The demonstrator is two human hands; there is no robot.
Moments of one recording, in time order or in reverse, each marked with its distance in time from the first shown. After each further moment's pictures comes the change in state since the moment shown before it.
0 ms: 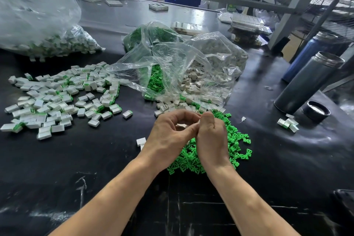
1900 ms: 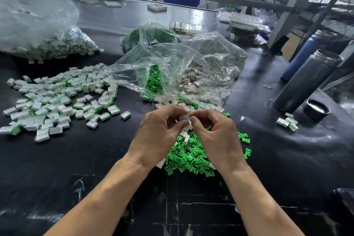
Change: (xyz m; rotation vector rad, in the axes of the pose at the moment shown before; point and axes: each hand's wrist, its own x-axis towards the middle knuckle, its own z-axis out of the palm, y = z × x) left_hand 0.006 -0.007 -0.020 0.470 0.119 0.127; right_hand 0.001 -0.008 -0.033 -0.277 -0.165 -0.271
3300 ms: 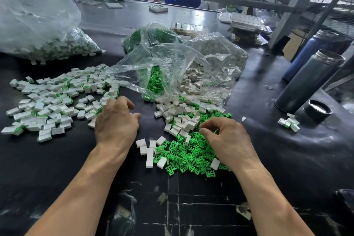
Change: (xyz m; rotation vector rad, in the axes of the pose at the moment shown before) left_hand 0.020 -0.033 -0.057 0.678 0.245 -0.320; right_hand 0.005 0.011 -0.025 -0.425 -0.110 0.223
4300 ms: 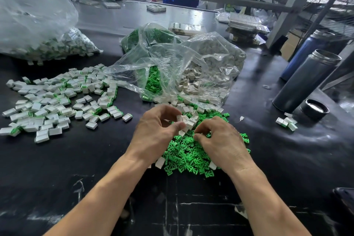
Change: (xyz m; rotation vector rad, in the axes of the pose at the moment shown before) left_hand -0.042 0.050 0.011 -0.773 -0.372 0.140; right_hand 0.000 -0.004 0.010 -0.160 -0.066 -0.040
